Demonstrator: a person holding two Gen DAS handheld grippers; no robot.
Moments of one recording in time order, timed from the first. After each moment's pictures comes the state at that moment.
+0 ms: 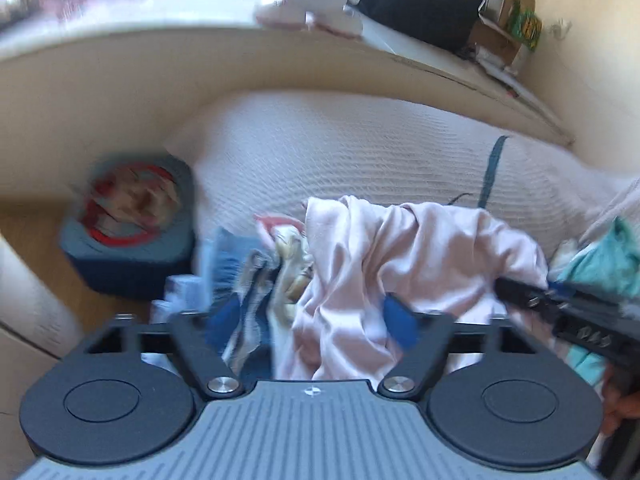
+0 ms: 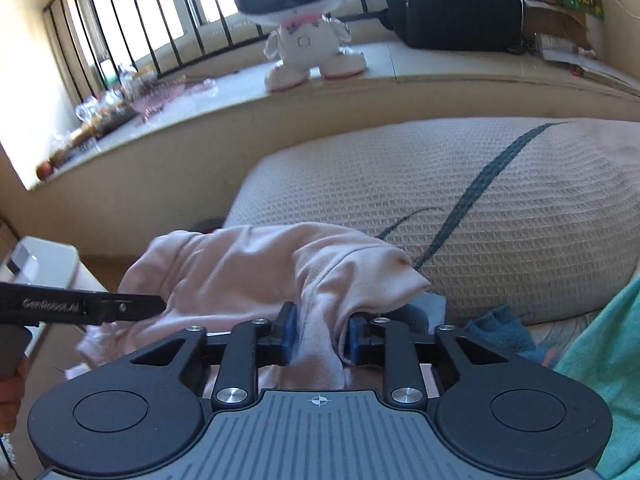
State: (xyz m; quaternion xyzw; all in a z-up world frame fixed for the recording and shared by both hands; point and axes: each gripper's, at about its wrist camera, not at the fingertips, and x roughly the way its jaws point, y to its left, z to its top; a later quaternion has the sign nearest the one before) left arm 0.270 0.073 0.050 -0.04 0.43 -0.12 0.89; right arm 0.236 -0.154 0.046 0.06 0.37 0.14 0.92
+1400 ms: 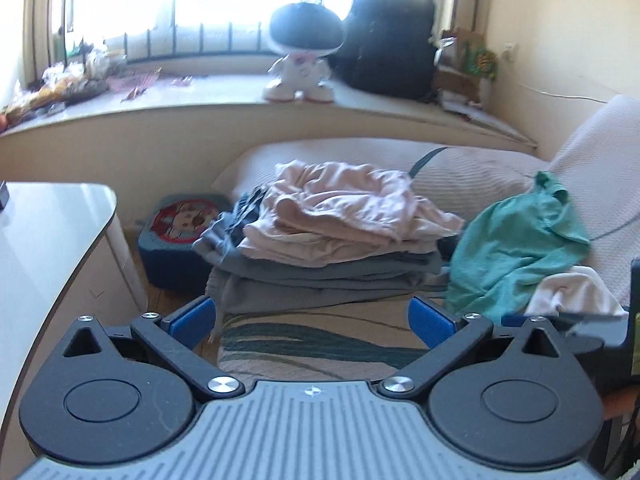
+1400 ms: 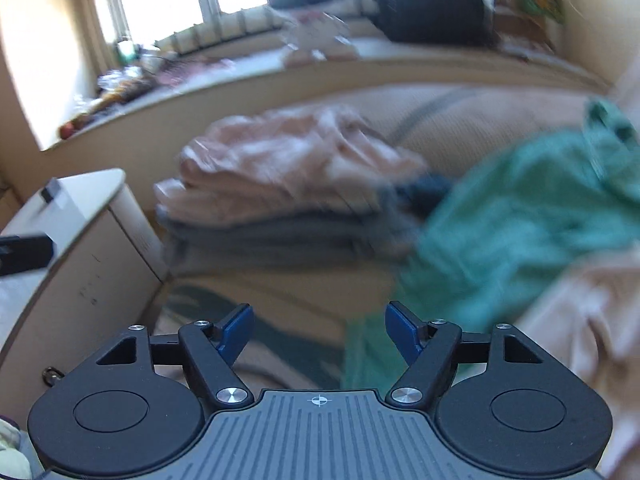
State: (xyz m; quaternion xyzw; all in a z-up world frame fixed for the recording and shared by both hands) left arm -0.021 0.055 0.109 -0.01 0.31 -0.08 0.95; right arm 0.022 -0.181 0.038 0.04 0.39 0.11 0.91
